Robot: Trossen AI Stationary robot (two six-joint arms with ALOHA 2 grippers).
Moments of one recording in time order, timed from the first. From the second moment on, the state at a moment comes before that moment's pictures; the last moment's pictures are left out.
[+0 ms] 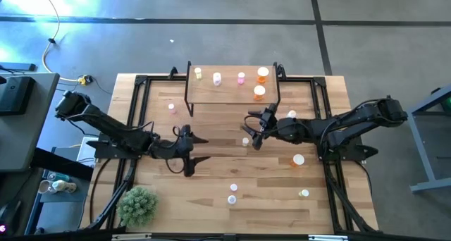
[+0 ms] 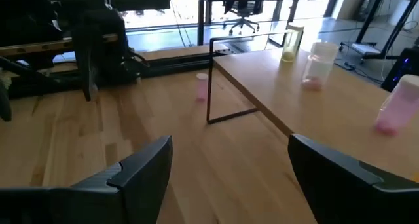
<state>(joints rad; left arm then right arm) -0.26 1.22 0.57 0.24 -0.51 -0.23 0.13 1.27 0.69 0.31 0.54 0.10</state>
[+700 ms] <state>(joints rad) -0.21 1.22 0.57 0.38 -0.41 -0.10 0.12 1.28 0.69 0.26 0.55 0.25</state>
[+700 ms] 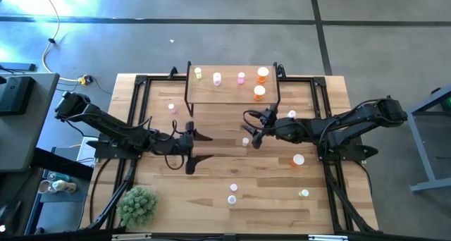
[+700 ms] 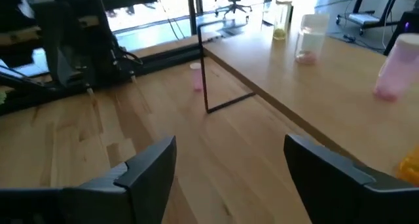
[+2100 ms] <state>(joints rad) -0.09 1.22 0.57 0.32 -0.61 0.02 -0.28 1.28 0.69 0.16 0.49 0.20</state>
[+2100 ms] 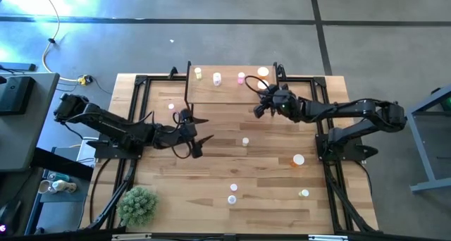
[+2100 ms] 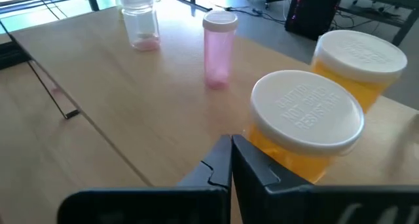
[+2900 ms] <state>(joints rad) -0.05 1.22 0.60 0.27 -0.52 -0.02 -0.24 1.12 0.69 0.07 0.19 0.18</state>
